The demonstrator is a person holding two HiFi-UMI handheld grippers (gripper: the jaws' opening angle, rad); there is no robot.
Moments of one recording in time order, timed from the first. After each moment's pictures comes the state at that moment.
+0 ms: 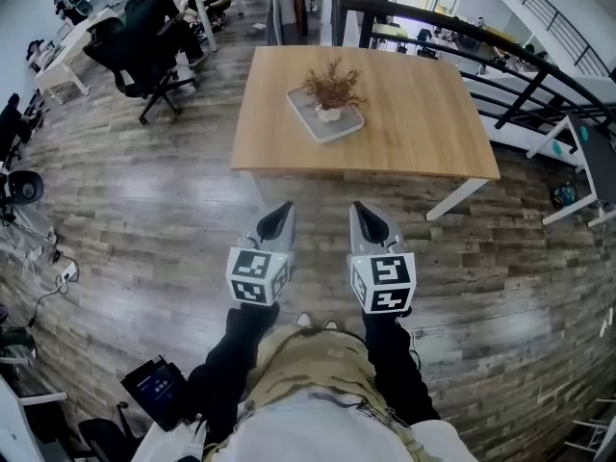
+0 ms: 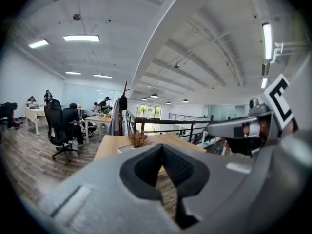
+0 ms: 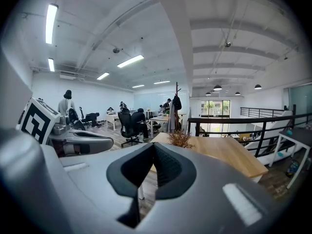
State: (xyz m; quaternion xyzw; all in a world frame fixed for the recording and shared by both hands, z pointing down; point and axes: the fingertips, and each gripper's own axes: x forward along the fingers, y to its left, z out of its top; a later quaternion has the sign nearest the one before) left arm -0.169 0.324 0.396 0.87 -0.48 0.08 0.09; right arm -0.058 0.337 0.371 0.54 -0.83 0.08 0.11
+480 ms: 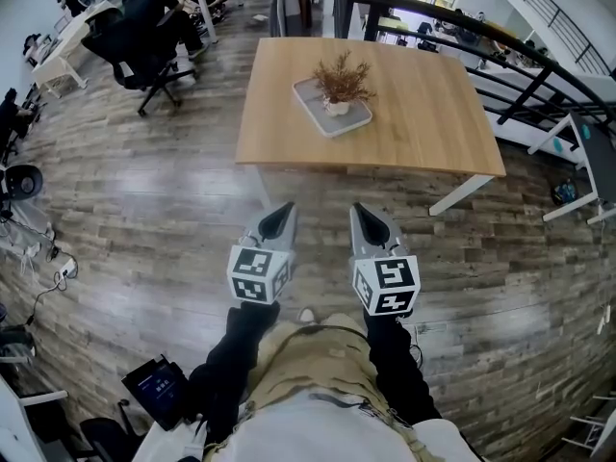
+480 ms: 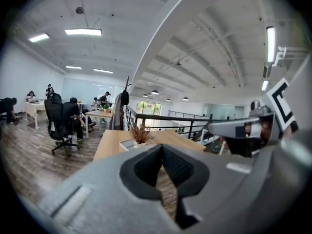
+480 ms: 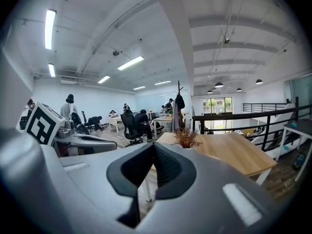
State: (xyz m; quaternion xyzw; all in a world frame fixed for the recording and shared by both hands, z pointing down) left arm -0.201 0.316 0.419 0.87 -0.47 0.09 0.12; right arm -0.093 0.331 0.390 0.53 -0.84 0.10 0.09
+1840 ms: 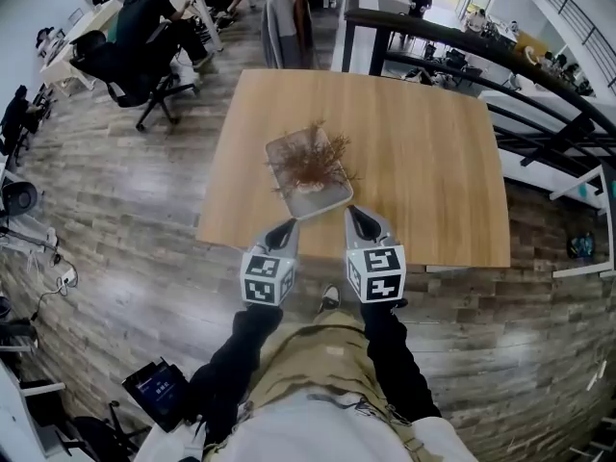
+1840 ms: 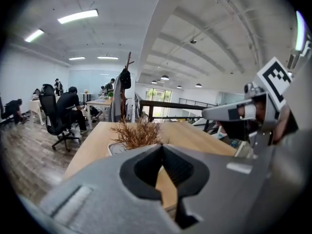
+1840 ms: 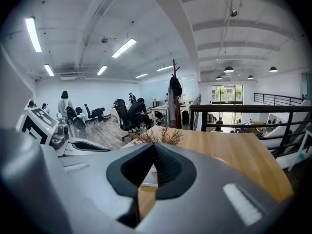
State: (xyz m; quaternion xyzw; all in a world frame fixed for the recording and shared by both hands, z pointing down) left arm -0.046 -0.037 0.502 0.82 -0.52 0.15 0.17; right arm 0.058 -0.059 0.453 0.47 -0.86 0.15 0.14
